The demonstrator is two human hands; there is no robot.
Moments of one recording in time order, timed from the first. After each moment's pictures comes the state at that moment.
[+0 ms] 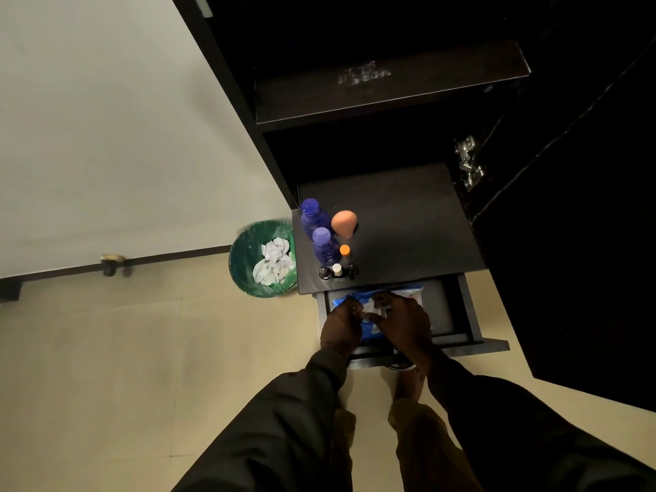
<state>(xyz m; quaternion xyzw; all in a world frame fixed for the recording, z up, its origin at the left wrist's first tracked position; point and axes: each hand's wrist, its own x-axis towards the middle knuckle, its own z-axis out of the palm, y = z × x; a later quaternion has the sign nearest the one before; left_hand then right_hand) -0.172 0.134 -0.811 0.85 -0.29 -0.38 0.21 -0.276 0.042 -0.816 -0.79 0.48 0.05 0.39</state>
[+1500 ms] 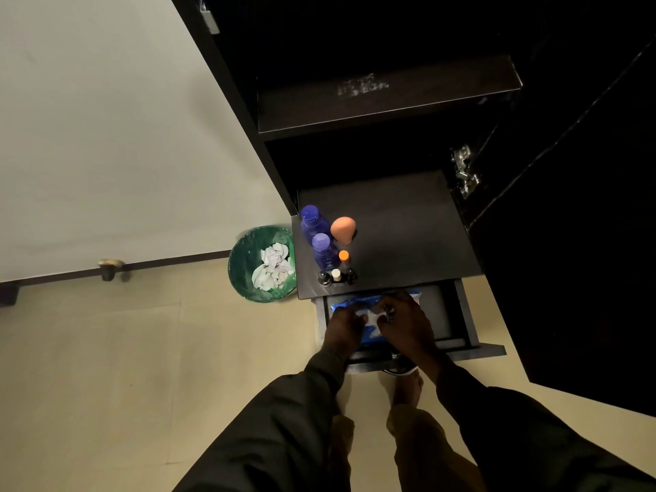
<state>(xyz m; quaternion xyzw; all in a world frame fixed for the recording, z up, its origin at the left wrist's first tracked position) -0.170 0.130 -0.820 0.81 -0.30 -0.42 0.27 -0.283 0.038 -0.804 -0.79 0.46 0.03 0.41</state>
